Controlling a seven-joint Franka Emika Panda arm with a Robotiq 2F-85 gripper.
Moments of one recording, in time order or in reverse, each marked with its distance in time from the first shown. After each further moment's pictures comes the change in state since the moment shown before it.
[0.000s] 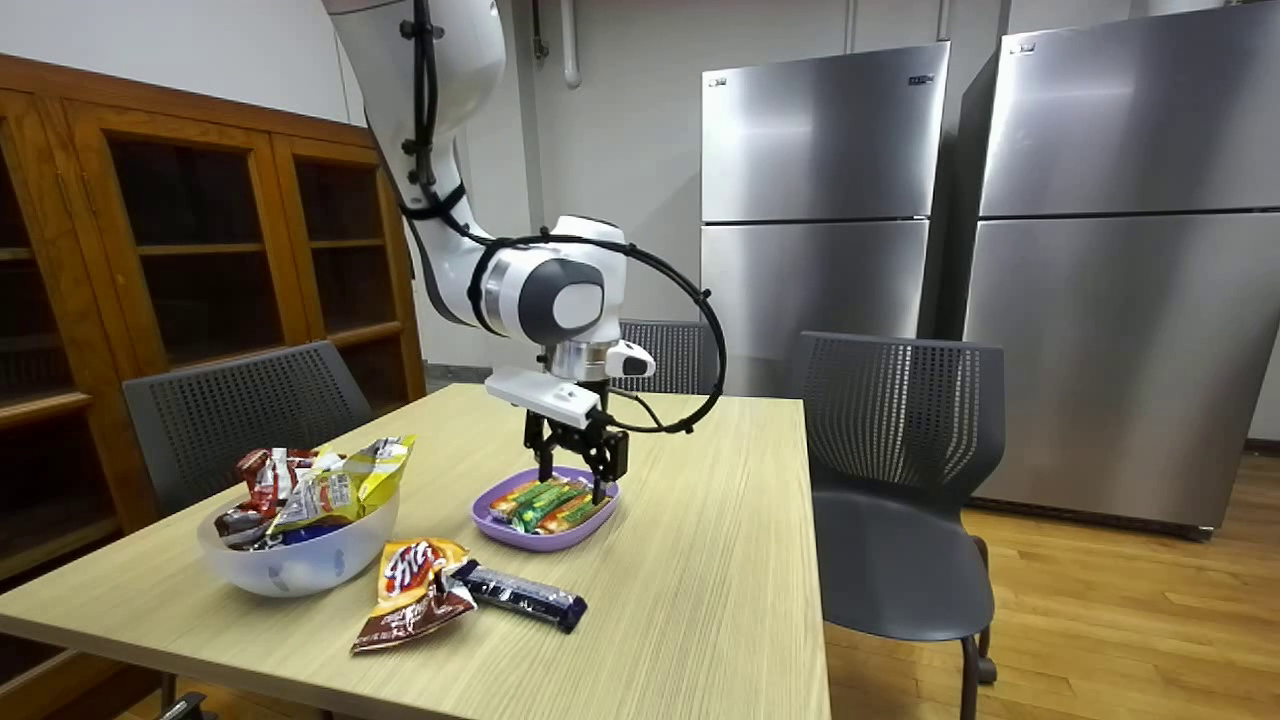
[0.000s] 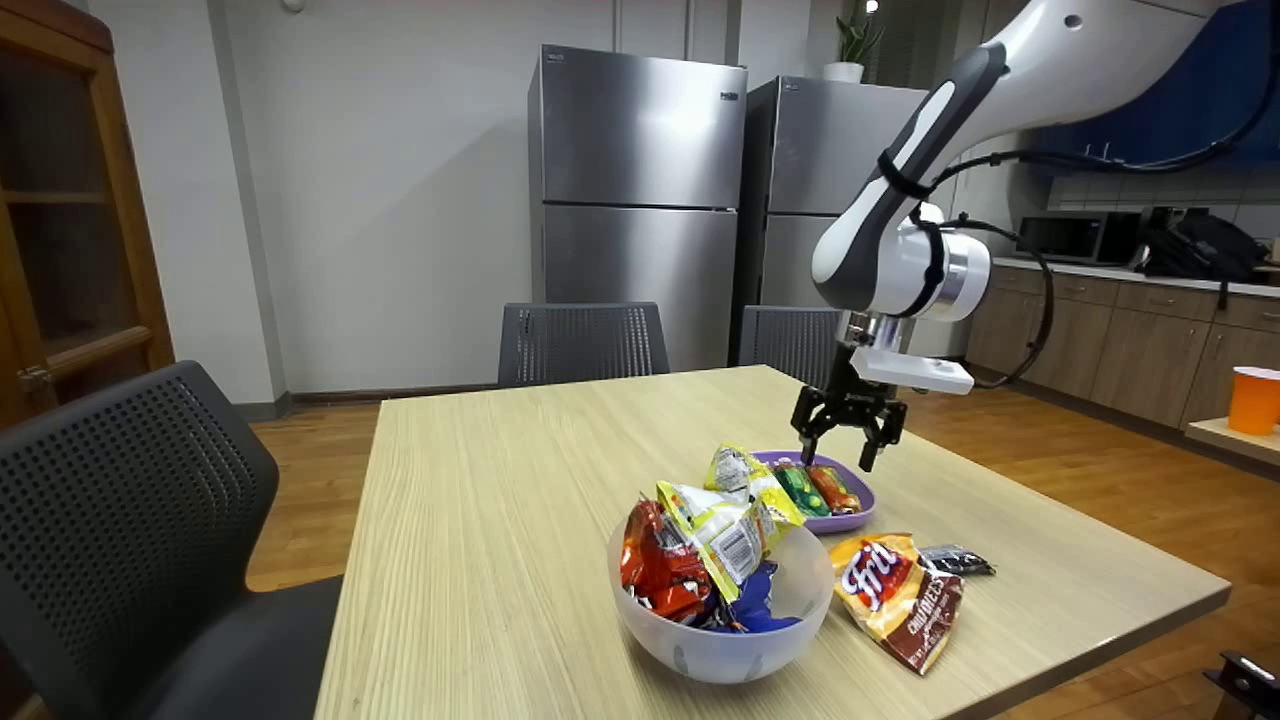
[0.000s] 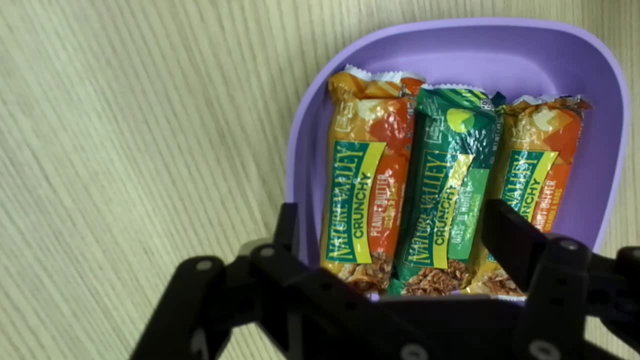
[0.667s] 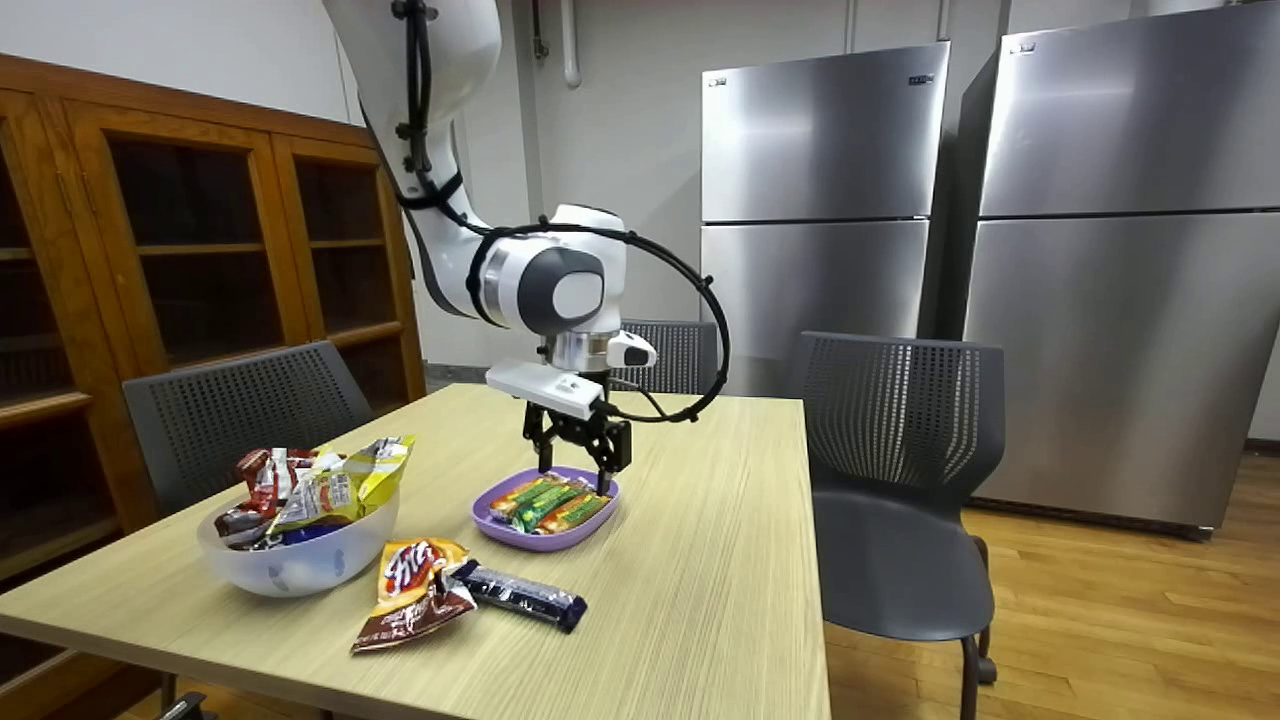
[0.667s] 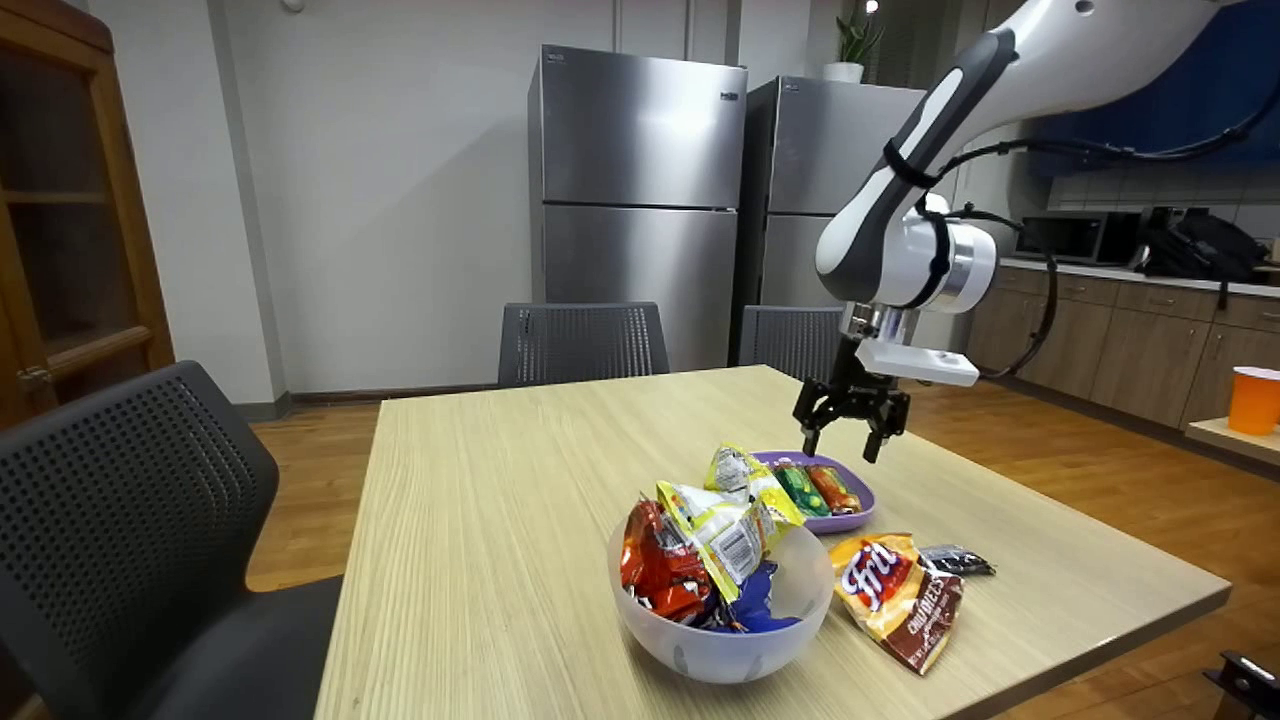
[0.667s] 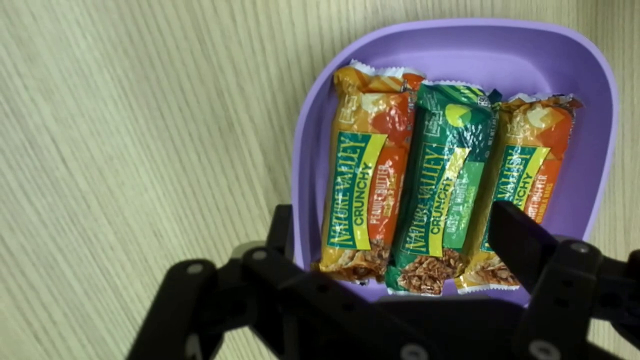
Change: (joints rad) arm 0.000 -0.027 -0.003 -0.016 -0.005 0.000 -0.021
